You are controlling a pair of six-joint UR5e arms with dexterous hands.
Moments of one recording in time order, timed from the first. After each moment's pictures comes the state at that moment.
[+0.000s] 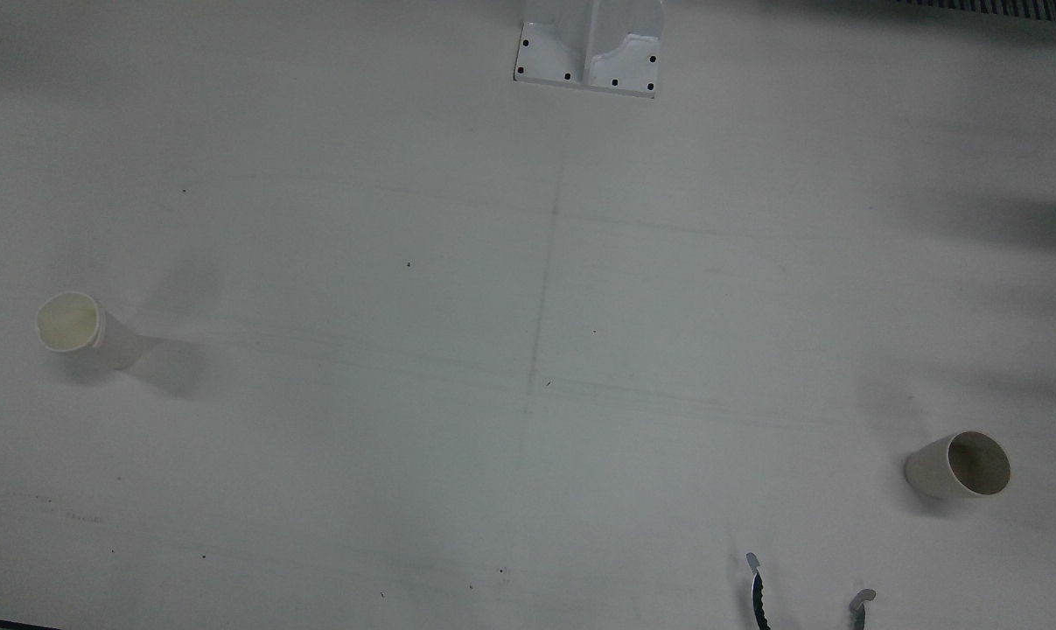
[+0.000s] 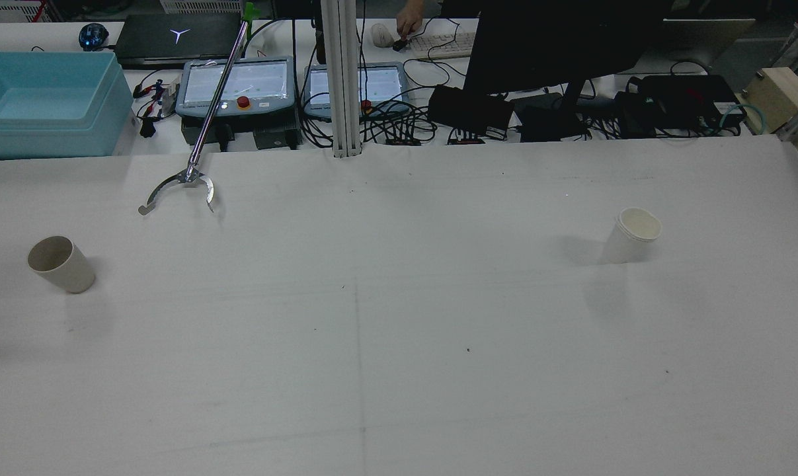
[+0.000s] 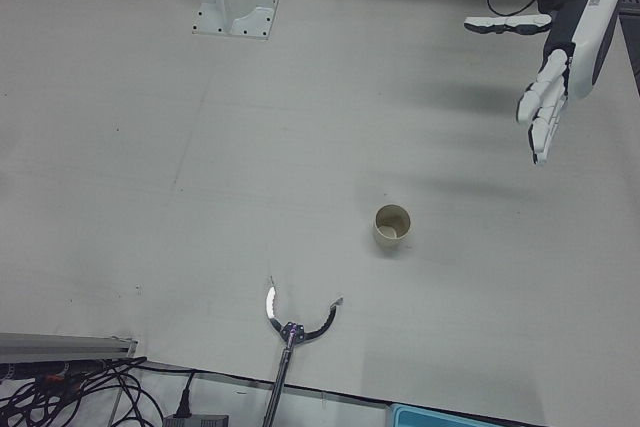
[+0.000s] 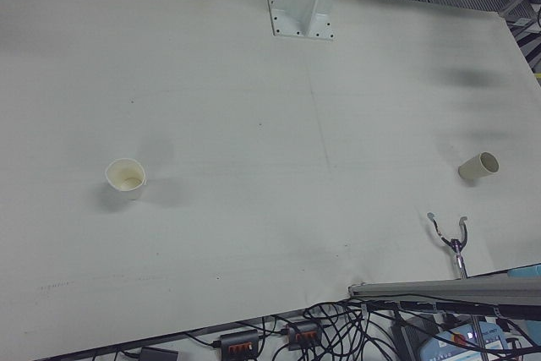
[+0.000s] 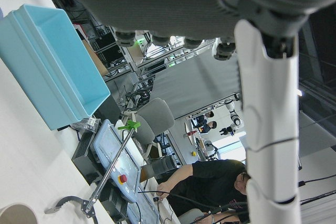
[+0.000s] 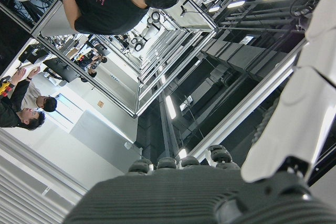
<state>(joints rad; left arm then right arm) -1.52 -1.36 -2.13 0.24 1.83 0.41 1.76 -1.66 2.27 -3.65 -1.46 -0.73</state>
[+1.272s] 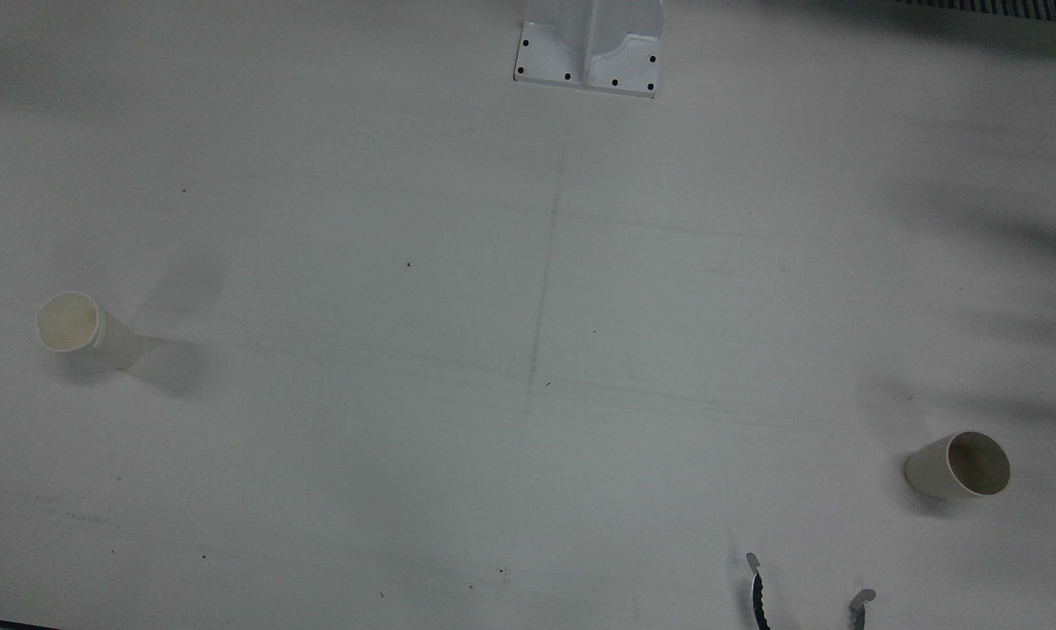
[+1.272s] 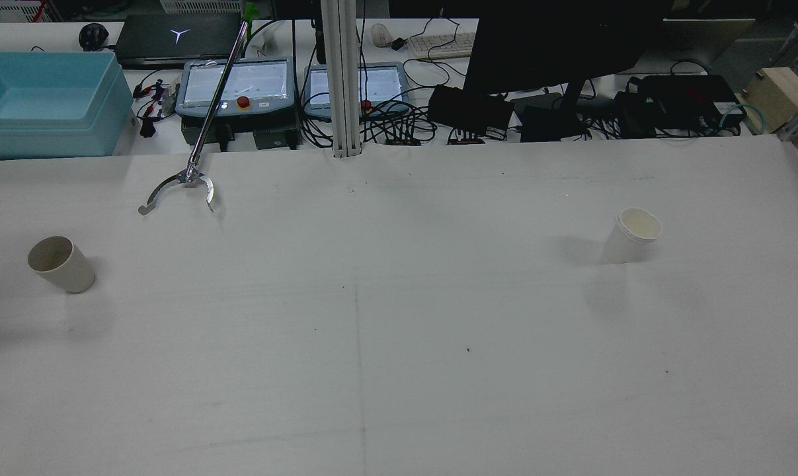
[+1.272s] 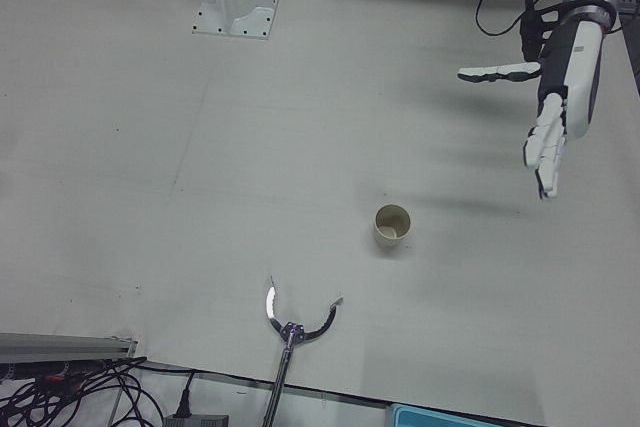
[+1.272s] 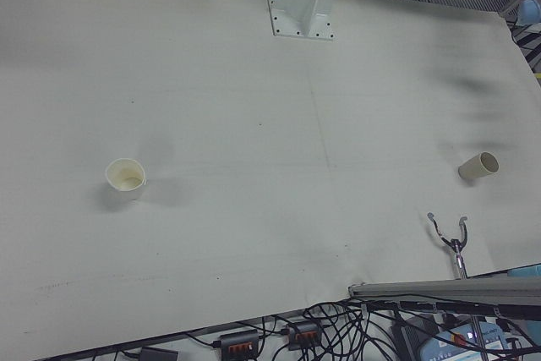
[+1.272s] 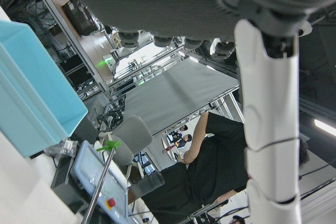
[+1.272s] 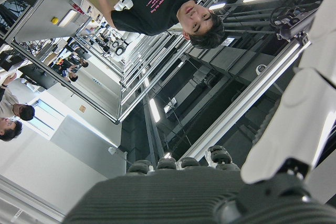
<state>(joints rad) -1.23 -1.35 -2.02 0.02 1.51 0.54 1.70 -1.60 2.25 -3.61 -1.39 -0.69</state>
